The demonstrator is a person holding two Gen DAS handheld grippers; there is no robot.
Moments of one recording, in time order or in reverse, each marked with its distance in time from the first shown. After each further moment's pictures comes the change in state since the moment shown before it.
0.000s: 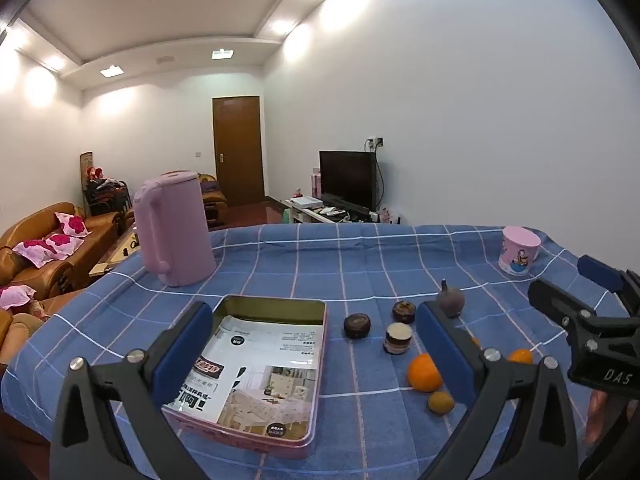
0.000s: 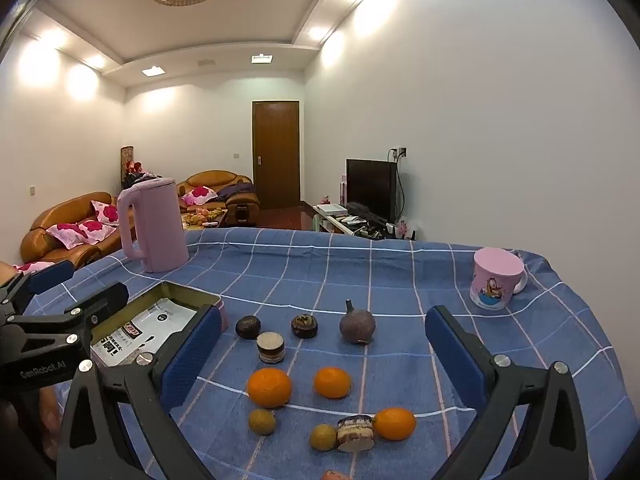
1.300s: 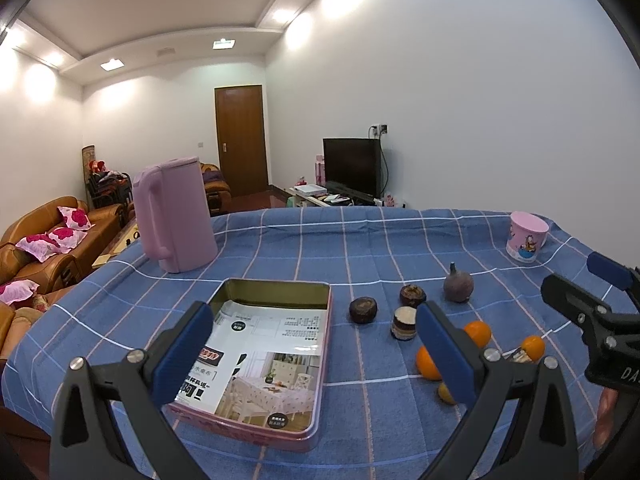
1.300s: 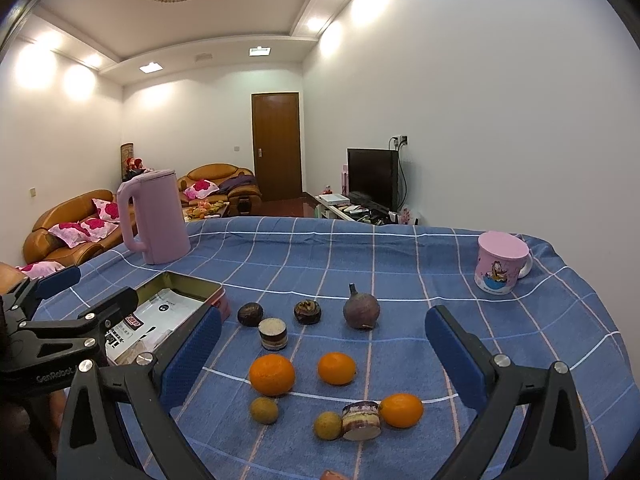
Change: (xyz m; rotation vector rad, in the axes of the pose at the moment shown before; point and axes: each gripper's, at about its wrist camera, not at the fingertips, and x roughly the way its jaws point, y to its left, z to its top) left arm 0.014 -0.002 -0.013 0.021 0.061 -0.002; right arm 0.004 0.000 -0.011 0.018 0.019 0.010
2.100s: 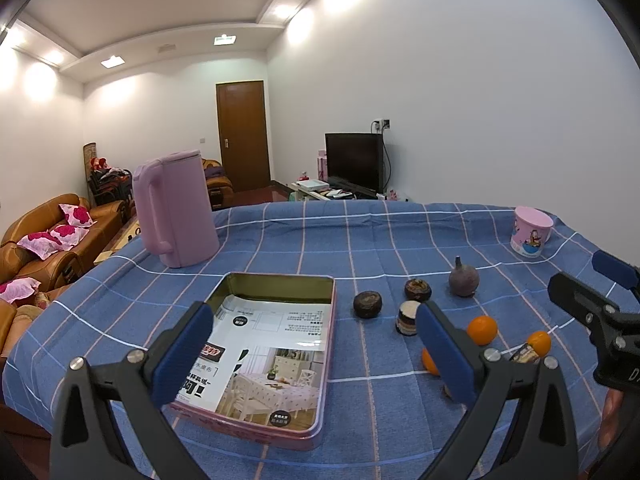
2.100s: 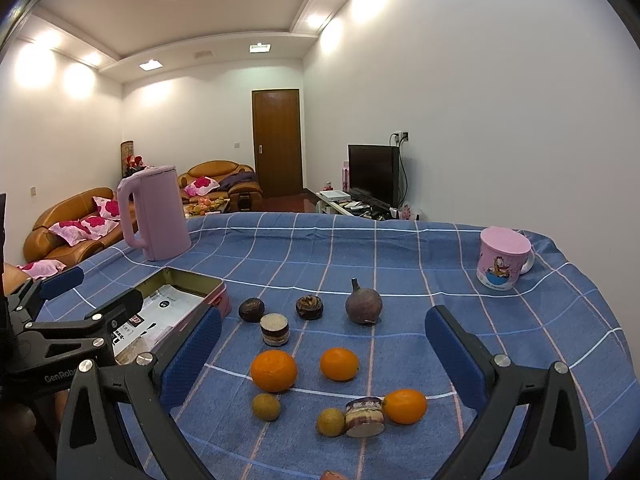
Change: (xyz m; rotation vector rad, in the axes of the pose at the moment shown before) left arm 0.006 0.003 -0.004 0.000 0.015 0.007; right arm 0.000 0.003 -0.004 0.000 0.008 0.000
